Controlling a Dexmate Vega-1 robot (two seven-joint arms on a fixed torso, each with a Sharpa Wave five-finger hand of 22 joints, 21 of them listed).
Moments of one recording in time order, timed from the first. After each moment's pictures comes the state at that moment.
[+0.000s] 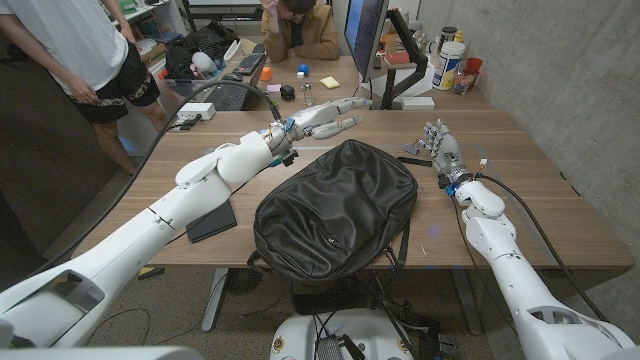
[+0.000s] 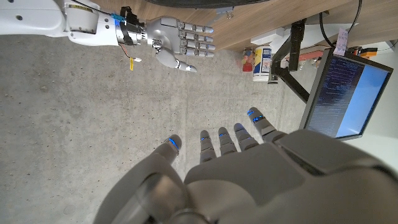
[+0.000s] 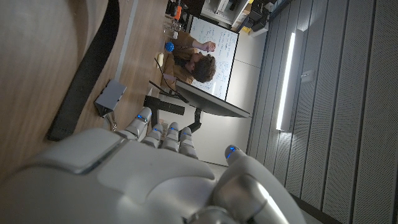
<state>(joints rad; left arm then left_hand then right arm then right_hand) 0.74 0.73 0.50 -1.90 0.38 -0.23 -0.12 0.13 0.11 0.55 0.14 0.21 0.02 -0.16 0.20 0.18 -0.05 -0.07 0.19 0.18 -0.09 -0.02 0.19 0.18 -0.12 0.05 0.54 0.18 -0.87 -0.22 0.04 -1.22 0.34 0.24 0.31 0.00 0.06 0.29 0.18 0.26 0.02 -0.04 0.19 0.18 0.01 -0.05 0.19 0.17 -0.08 -0.04 0.19 0.17 -0.17 -0.03 0.62 0.17</state>
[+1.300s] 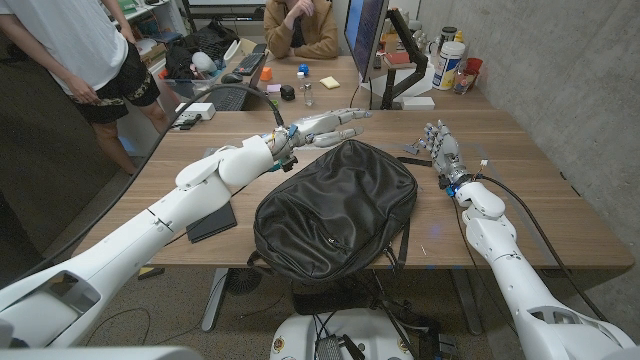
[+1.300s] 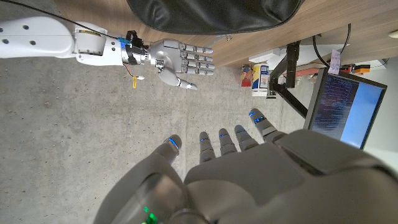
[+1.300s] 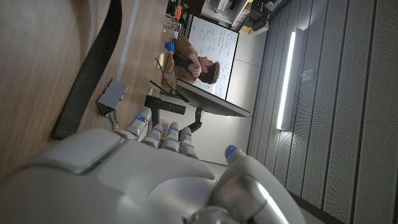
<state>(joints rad) 0.74 0.75 0.53 -1.91 0.39 -0.19 -0.17 0.13 0.11 0.54 0.15 0.21 0.00 -0.18 0.19 0.18 -0.07 -0.06 0.18 0.18 -0.11 -0.01 0.18 0.18 -0.13 0.06 0.53 0.18 -0.86 -0.22 0.04 -1.21 0.34 0.25 0.31 0.00 0.06 0.29 0.18 0.26 0.02 -0.04 0.19 0.18 0.01 -0.05 0.19 0.17 -0.08 -0.04 0.19 0.17 -0.17 -0.03 0.61 0.17</state>
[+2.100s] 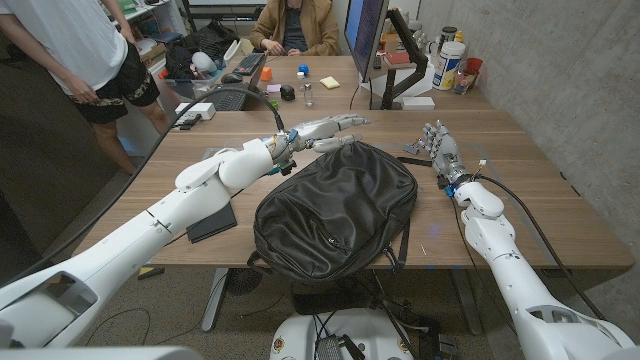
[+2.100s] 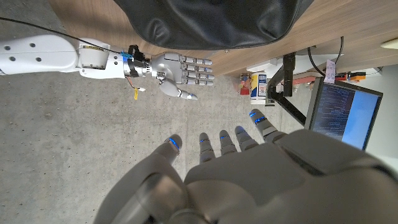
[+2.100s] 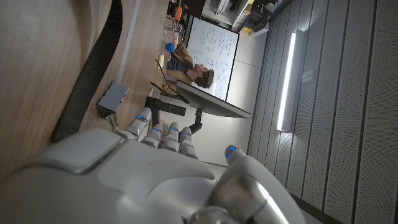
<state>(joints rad) 0.74 0.76 0.54 -1.92 0.41 -0.18 -0.18 0.13 0.11 0.54 0.15 0.21 -0.01 -0.19 0.18 0.18 -0.09 -0.07 0.18 0.18 -0.12 -0.01 0.18 0.18 -0.14 0.07 0.52 0.18 -0.86 -0.22 0.03 -1.20 0.34 0.25 0.31 0.00 0.06 0.29 0.18 0.26 0.02 -0.04 0.19 0.18 0.01 -0.05 0.19 0.17 -0.08 -0.04 0.19 0.17 -0.17 -0.03 0.61 0.17</state>
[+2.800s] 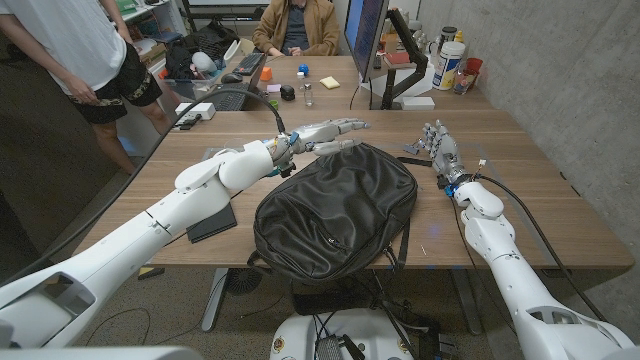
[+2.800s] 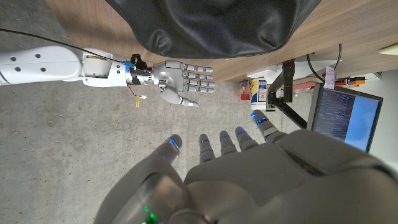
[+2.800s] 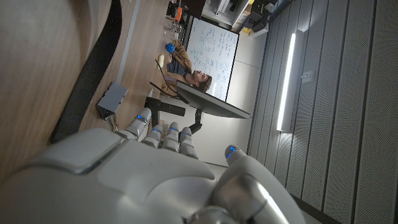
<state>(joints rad) 0.75 0.77 0.55 -1.93 0.42 -0.16 -0.21 0.13 0.11 0.54 0.15 0.21 -0.03 -0.20 0.18 0.18 -0.10 -0.08 0.18 0.18 -0.14 0.00 0.18 0.18 -0.16 0.09 0.51 0.18 -0.87 -0.22 0.03 -1.21 0.33 0.25 0.31 0.00 0.06 0.29 0.18 0.26 0.02 -0.04 0.19 0.18 0.01 -0.05 0.19 0.17 -0.09 -0.03 0.19 0.17 -0.17 -0.03 0.60 0.17</state>
